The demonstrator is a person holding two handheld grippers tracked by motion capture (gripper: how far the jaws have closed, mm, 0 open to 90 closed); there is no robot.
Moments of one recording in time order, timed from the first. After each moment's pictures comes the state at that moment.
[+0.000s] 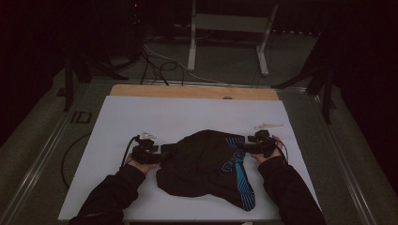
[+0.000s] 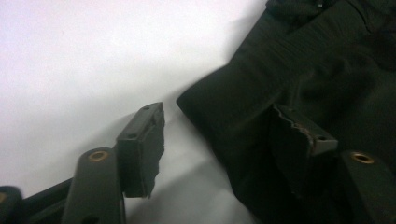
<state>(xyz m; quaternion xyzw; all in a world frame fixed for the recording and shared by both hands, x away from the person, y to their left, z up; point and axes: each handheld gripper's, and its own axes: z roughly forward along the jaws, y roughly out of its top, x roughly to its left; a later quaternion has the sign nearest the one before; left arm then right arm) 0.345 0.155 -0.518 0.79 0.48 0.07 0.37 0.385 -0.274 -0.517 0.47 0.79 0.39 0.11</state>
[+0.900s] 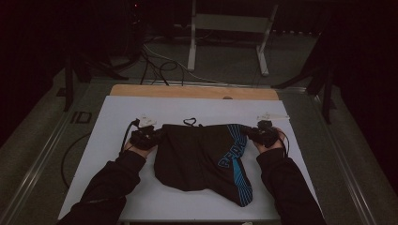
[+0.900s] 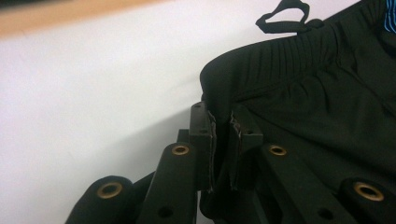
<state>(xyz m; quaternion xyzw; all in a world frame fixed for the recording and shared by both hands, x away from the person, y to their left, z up) 0.366 0.150 -0.461 0.79 0.44 0.18 0.40 0.391 -0.269 -0.474 0.44 0.77 0.44 0.15</state>
